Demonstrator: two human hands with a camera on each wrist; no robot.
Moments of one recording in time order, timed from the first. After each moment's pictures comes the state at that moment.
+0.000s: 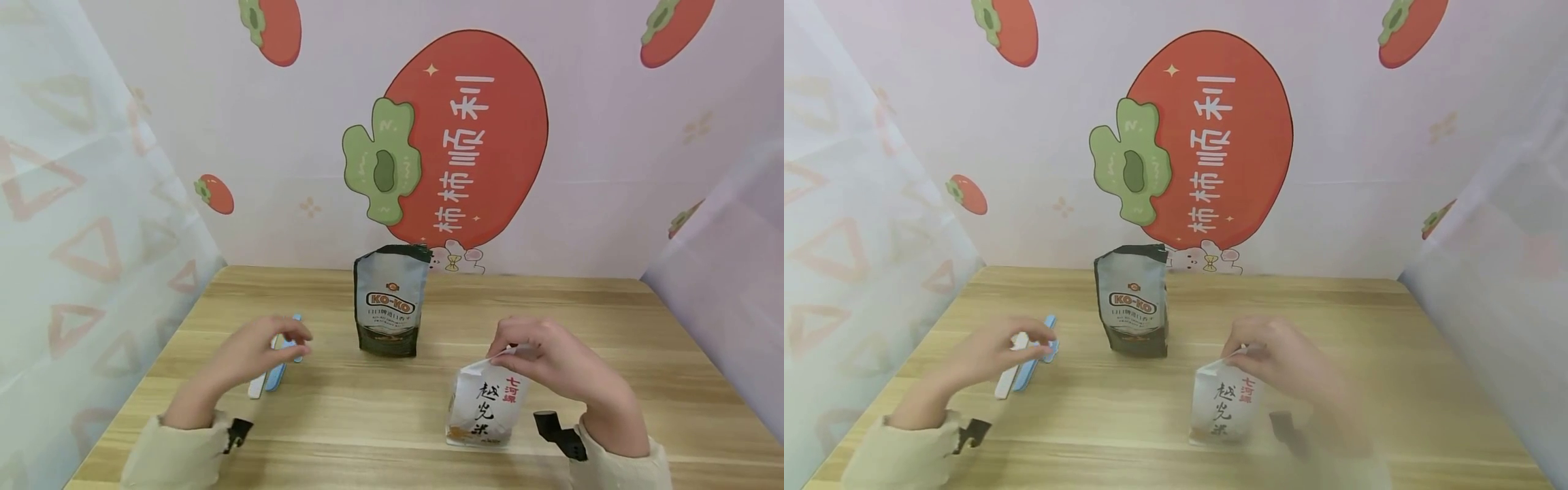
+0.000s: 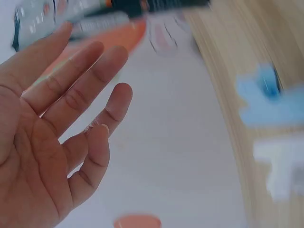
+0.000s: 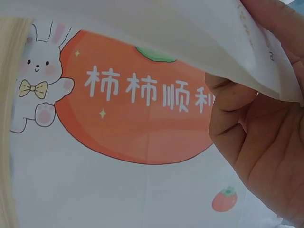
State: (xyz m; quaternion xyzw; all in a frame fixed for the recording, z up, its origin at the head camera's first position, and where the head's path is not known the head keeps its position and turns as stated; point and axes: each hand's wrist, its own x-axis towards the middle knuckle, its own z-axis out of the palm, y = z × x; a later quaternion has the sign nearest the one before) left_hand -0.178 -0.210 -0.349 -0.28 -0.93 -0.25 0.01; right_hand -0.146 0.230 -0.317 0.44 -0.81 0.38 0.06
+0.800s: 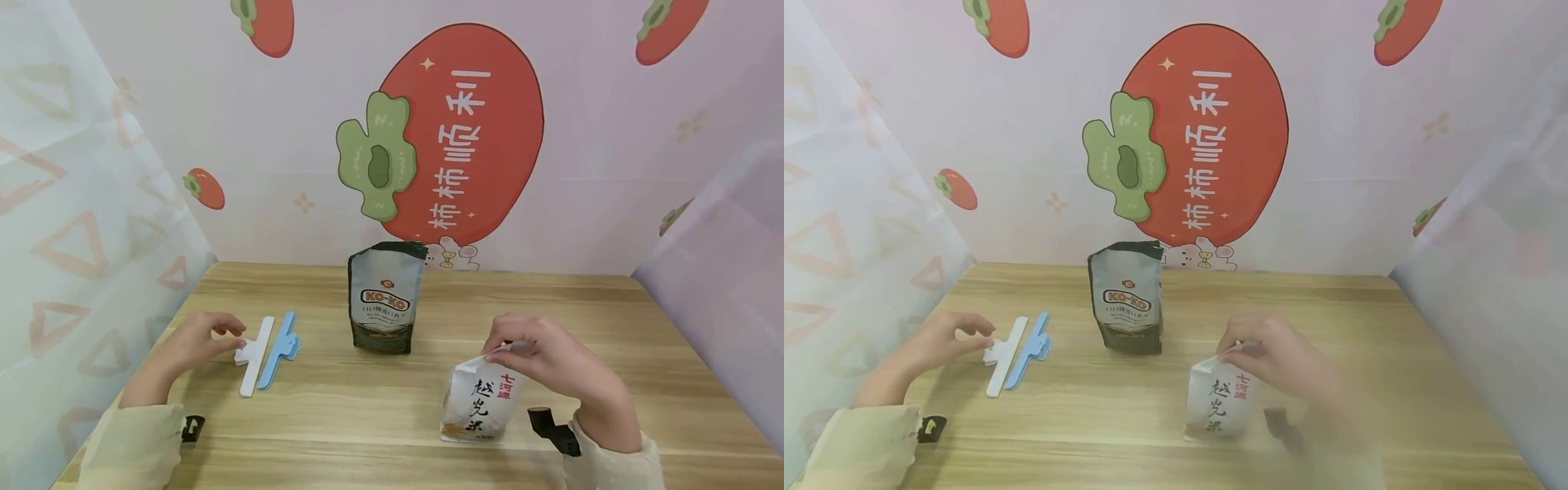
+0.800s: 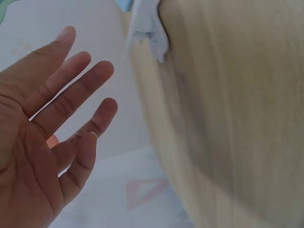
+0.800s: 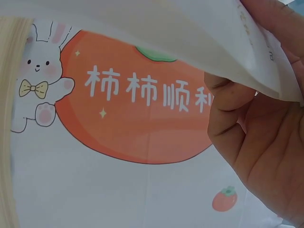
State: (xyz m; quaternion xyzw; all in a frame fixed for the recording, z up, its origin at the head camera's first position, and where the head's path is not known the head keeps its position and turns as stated) left_hand -0.208 -0.305 -0.391 -0.16 -0.96 -0.22 -0.01; right_hand -0.147 0.231 -0.319 0.44 -0.82 0.37 0.07
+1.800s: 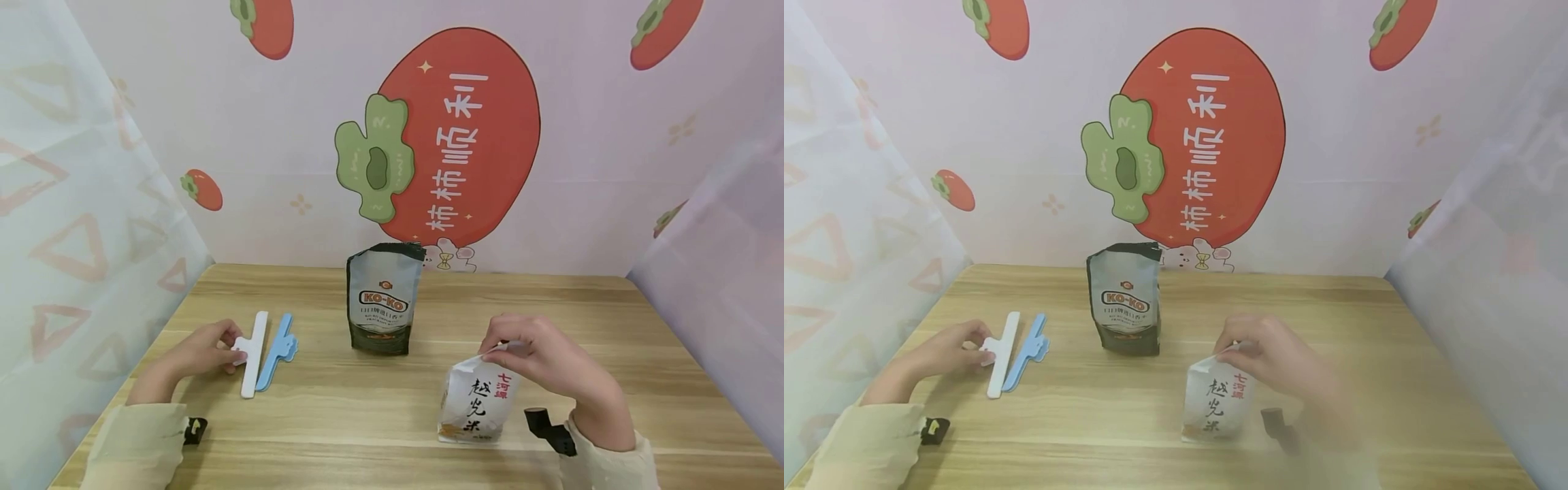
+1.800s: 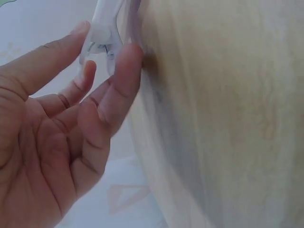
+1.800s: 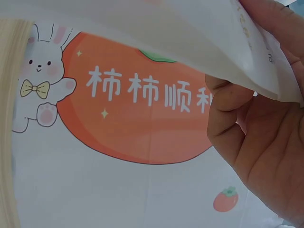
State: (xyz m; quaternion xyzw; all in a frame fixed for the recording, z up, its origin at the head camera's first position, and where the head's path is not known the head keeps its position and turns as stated) left_hand -0.214 -0.309 -0.412 -0.13 -0.92 -0.35 -0.14; right_hand -0.146 0.228 -0.317 0.43 -0.82 0.38 0.06
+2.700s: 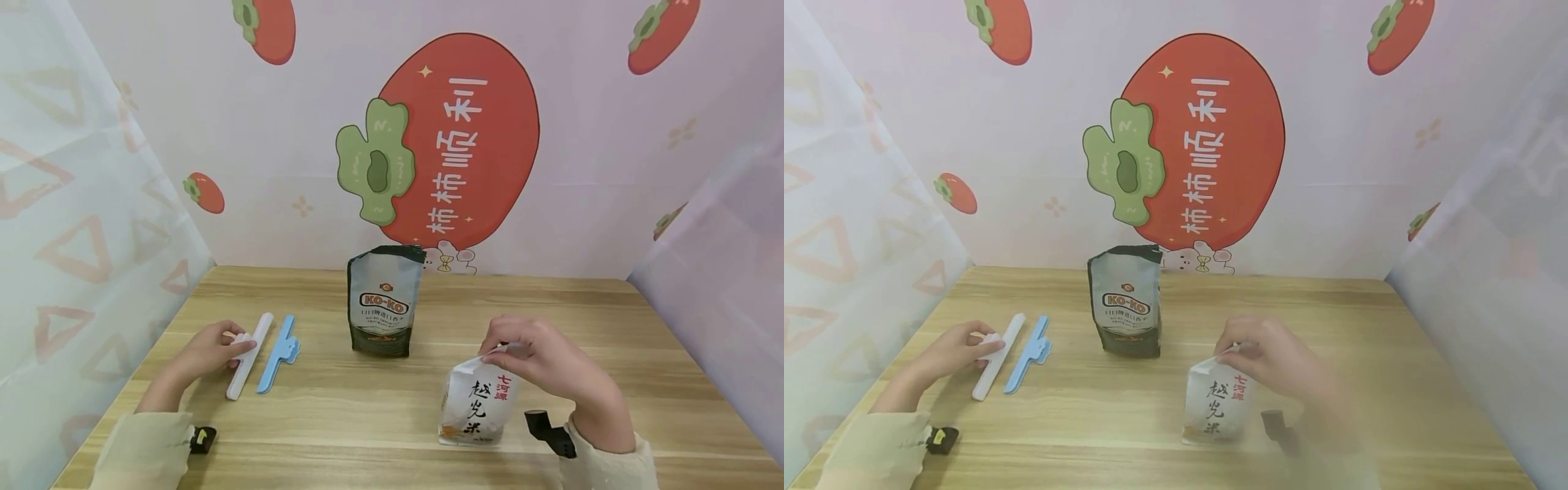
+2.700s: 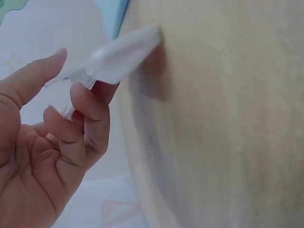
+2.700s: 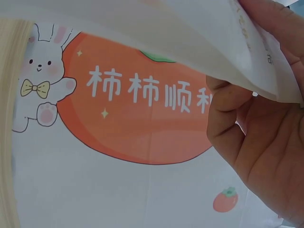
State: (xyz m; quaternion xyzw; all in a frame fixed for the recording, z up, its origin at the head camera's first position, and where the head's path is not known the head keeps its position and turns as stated) left_hand -0.210 -0.293 -0.409 -0.02 -0.91 -0.39 -0.12; right_hand -0.146 0.228 -0.318 0.43 -0.82 0.37 0.07
